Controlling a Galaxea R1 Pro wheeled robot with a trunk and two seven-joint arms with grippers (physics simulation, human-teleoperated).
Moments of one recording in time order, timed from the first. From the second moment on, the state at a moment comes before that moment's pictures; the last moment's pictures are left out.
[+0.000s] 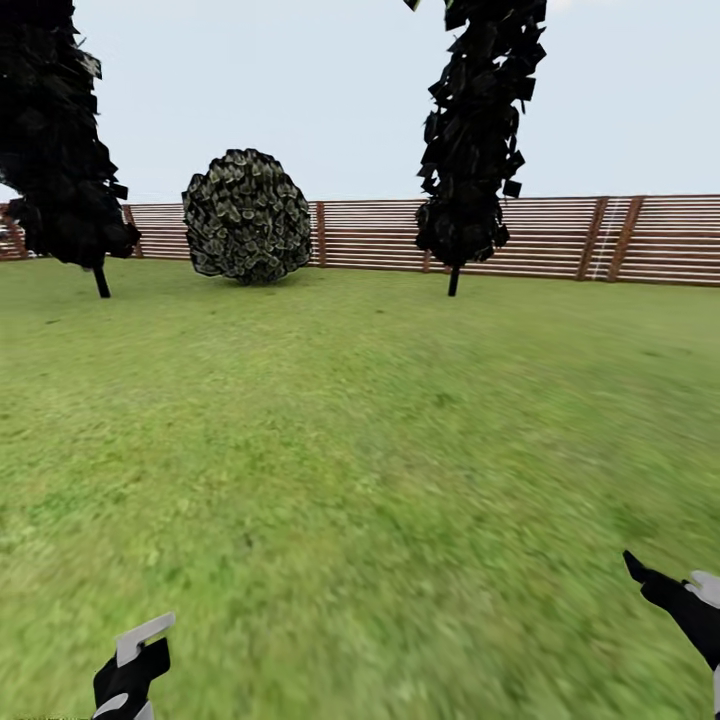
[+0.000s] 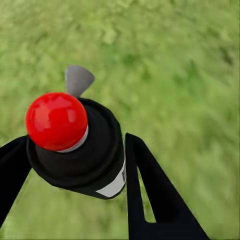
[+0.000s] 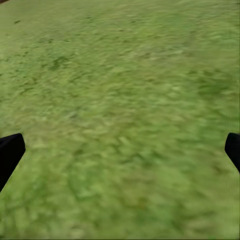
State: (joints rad) left arm -0.51 0.10 0.90 -0.18 -0.51 -0.35 0.13; right arm -0.52 -0.22 -1.15 -0.71 0.31 -0.03 0.62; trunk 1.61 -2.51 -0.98
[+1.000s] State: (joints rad) left arm -0.51 0.10 0.90 -0.18 -0.51 -0.35 0.13; right arm -0.52 -0.22 -1.15 -0.71 0.31 -0.03 0.62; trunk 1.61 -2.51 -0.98
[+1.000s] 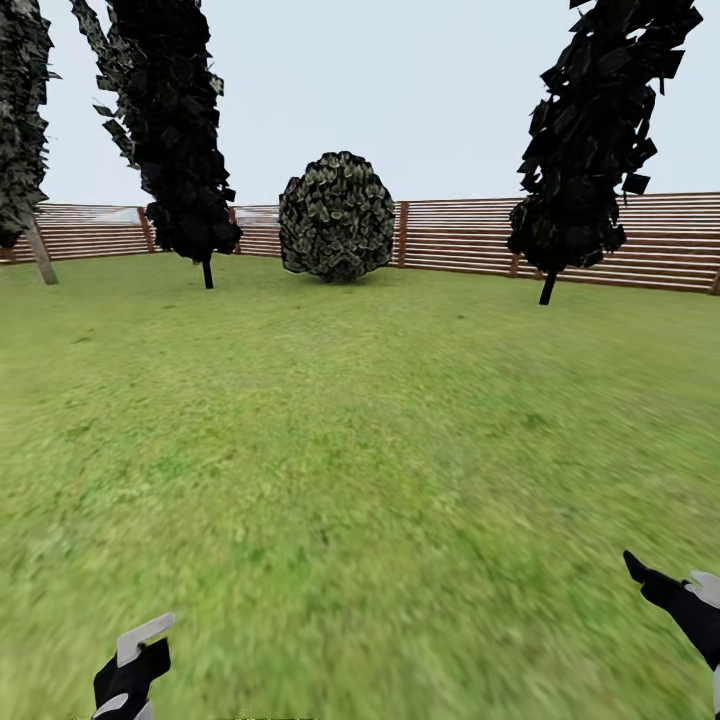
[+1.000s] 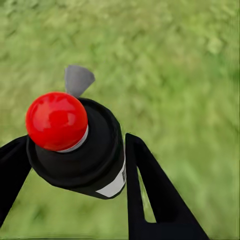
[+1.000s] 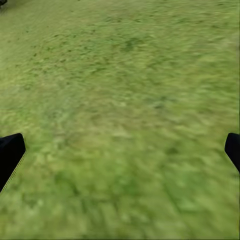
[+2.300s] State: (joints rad) left arm -0.50 0.10 0.90 -0.18 -0.51 -0.35 0.13; right arm -0.52 -0.22 -1.15 -0.71 0.31 -0.03 0.62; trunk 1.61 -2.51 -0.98
